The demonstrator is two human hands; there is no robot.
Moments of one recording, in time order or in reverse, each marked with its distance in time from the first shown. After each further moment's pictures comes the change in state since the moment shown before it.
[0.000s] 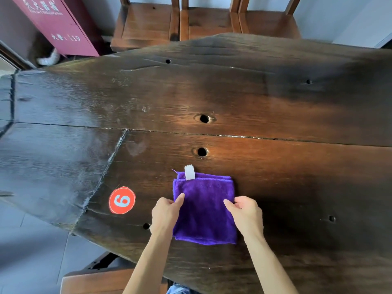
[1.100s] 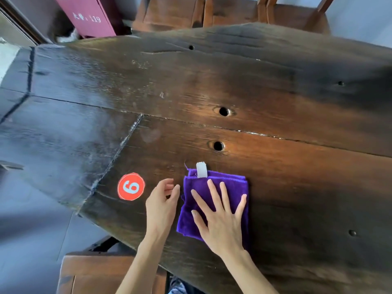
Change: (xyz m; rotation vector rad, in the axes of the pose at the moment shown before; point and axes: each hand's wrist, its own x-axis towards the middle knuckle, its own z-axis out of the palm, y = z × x) left_hand 0.002 -0.051 -0.016 -0.198 0.189 0.340; right_hand -0.038 0.020 0.084 -0.751 -0.009 -0.778
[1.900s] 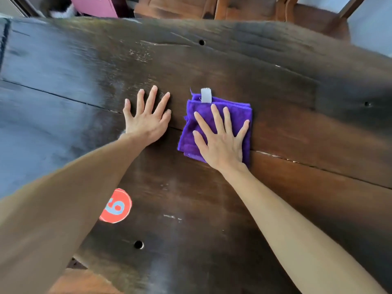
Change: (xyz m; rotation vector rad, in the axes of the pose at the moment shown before) left_hand 0.255 0.084 -0.004 0.907 0.004 0.362; right_hand 0.253 0.036 -0.054 -0.093 0.182 -0.058
